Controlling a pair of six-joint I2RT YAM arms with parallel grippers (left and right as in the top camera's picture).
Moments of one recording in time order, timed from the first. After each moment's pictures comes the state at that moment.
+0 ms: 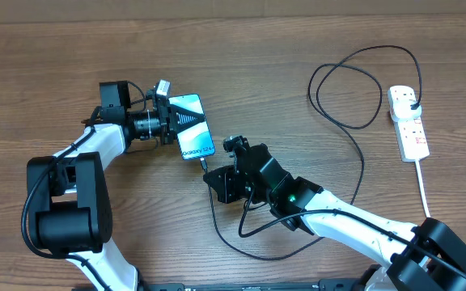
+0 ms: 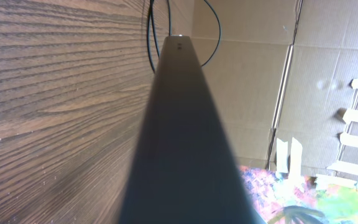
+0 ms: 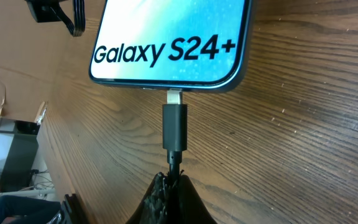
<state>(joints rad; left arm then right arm) 0.07 1.92 1.05 -0.10 1.33 -0.63 0.83 1.54 0.74 0.18 -0.29 0.73</state>
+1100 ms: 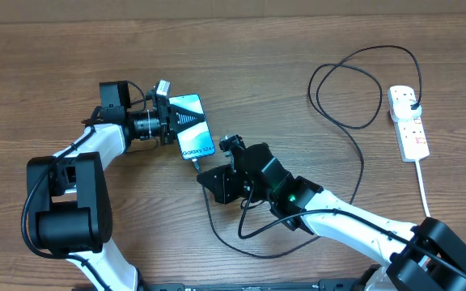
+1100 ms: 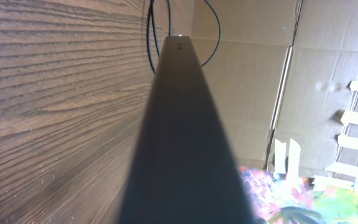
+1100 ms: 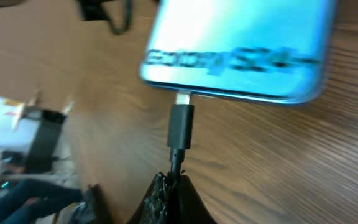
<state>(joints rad) 0.07 1.92 1.05 -0.10 1.33 -0.65 0.83 1.55 0.74 0.26 -0.39 0.71</state>
